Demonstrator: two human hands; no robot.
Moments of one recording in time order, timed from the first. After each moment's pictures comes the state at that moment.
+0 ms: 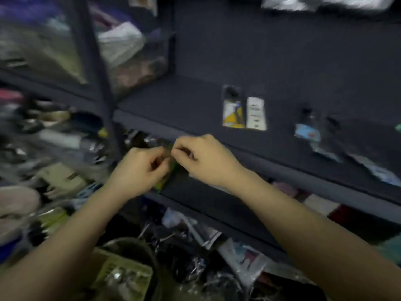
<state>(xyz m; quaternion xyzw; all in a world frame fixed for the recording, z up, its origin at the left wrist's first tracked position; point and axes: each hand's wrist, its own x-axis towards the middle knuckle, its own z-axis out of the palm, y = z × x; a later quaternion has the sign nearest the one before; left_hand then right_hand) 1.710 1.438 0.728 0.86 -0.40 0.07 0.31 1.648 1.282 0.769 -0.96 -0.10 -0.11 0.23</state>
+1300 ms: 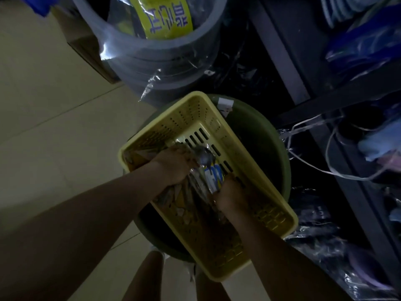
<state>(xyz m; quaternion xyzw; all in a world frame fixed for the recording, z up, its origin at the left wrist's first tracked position) 1.778 1.686 0.087 0.87 -0.23 -0.44 -0.02 1.726 1.523 0.075 -0.89 0.15 0.41 0.15</state>
